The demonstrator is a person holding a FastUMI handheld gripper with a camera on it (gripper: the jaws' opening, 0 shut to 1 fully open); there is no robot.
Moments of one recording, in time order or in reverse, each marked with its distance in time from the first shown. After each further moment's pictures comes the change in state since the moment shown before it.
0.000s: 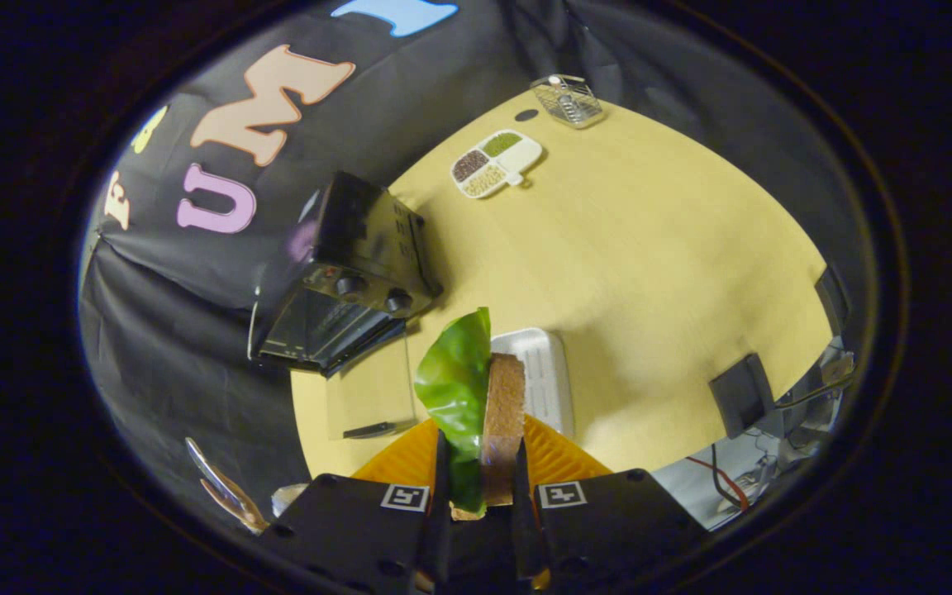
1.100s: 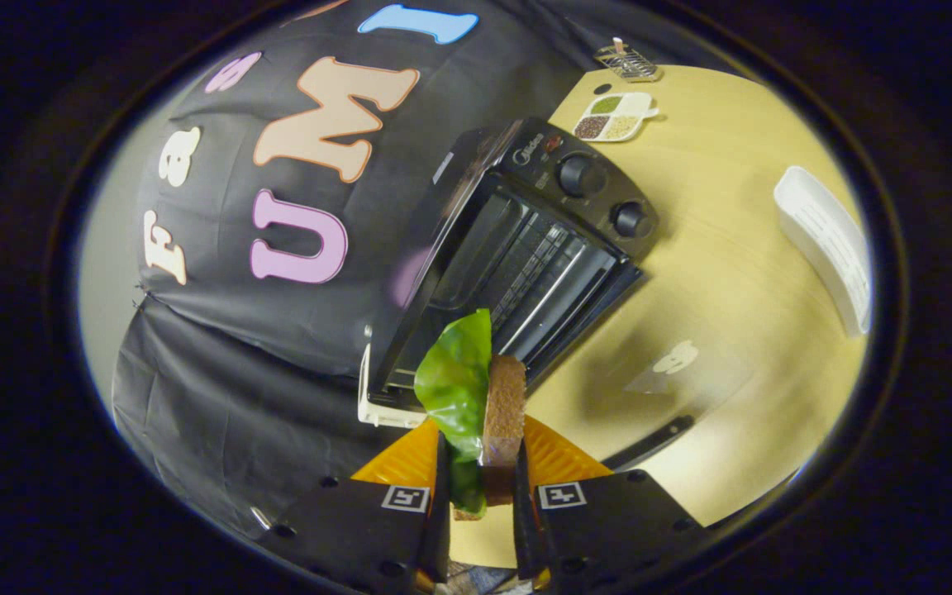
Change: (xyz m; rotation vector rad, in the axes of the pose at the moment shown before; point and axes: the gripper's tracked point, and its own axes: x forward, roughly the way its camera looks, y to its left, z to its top) arm 0.134 0.250 -0.074 0.247 -0.243 0.317
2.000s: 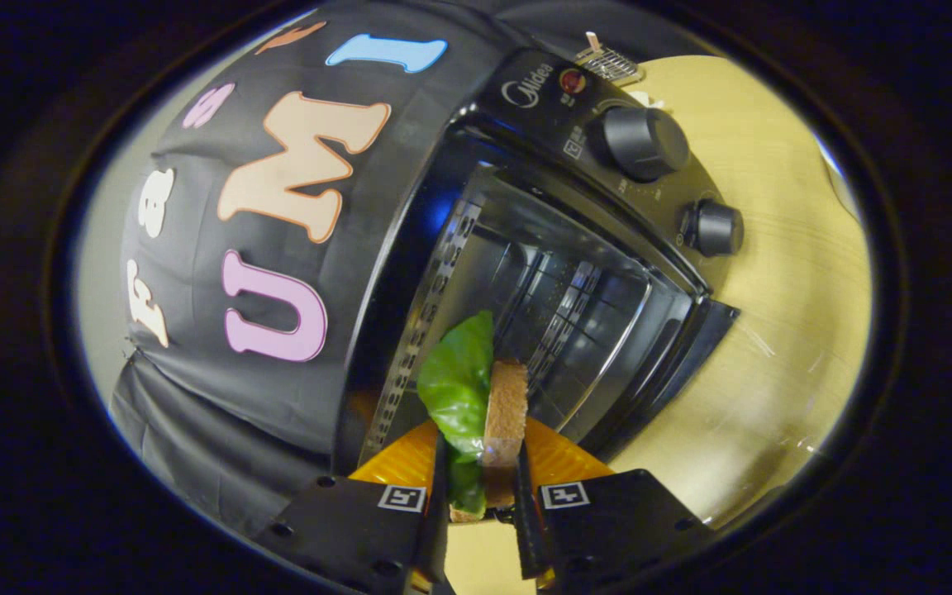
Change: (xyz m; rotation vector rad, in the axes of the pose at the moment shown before) arm 0.125 0.000 0.065 0.107 -0.275 0.006
